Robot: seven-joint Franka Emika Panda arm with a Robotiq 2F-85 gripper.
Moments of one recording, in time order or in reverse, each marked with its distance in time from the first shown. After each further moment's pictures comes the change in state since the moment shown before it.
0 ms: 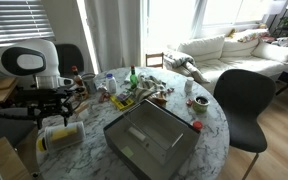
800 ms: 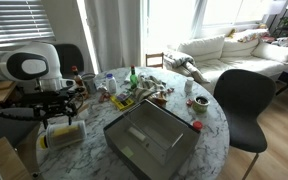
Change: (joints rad) arm -0.001 0.056 0.001 -0.002 -0.028 0.119 0.061
